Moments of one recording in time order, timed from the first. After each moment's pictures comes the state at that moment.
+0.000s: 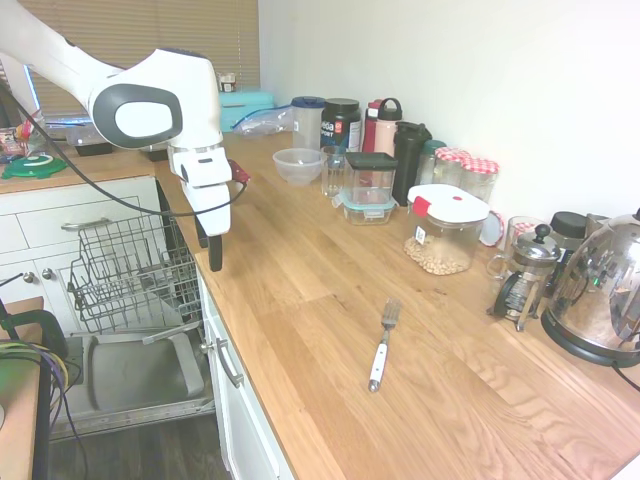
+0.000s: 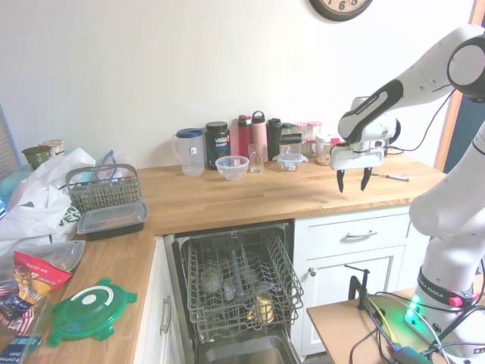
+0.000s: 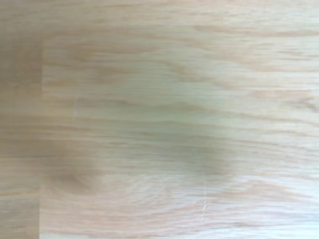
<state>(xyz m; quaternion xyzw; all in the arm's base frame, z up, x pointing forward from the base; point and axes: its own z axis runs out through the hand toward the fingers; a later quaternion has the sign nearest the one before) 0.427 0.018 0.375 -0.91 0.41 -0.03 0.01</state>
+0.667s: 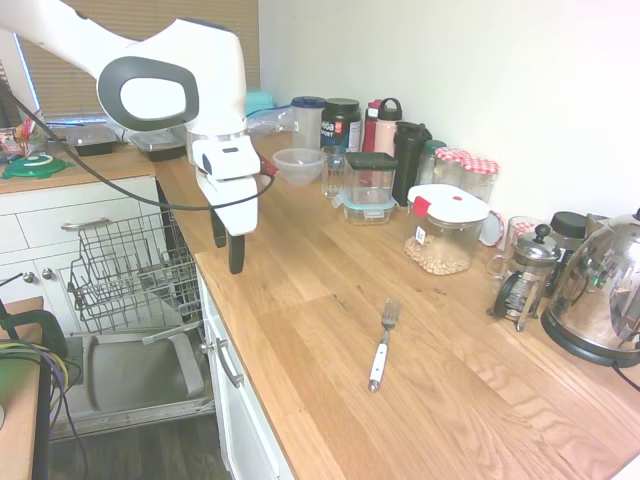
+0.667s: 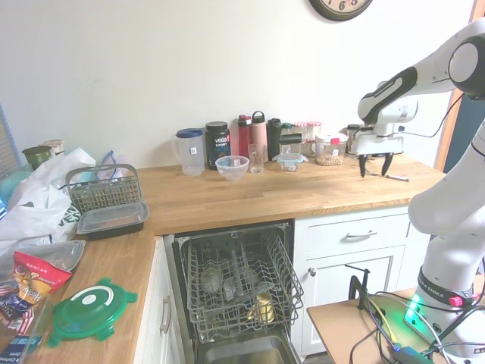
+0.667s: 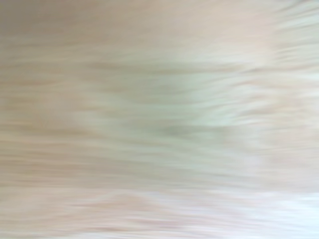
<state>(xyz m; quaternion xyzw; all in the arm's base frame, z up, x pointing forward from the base) 0.440 -0.097 0.431 -0.92 0.39 -0.02 0.01</state>
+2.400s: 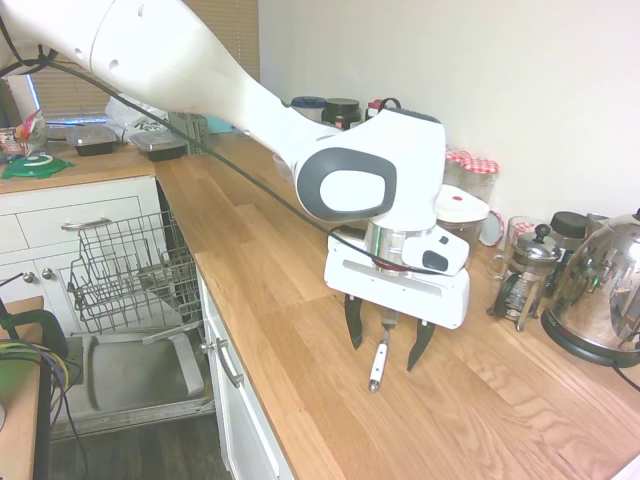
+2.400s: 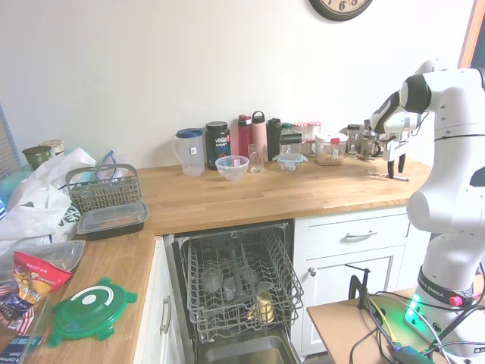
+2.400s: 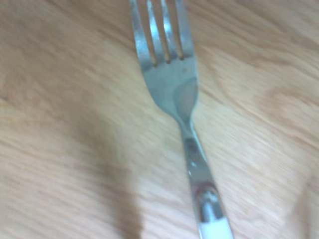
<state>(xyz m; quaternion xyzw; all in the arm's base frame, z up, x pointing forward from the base) 0.597 -0.289 0.344 -0.99 0.16 0.00 -0.06</state>
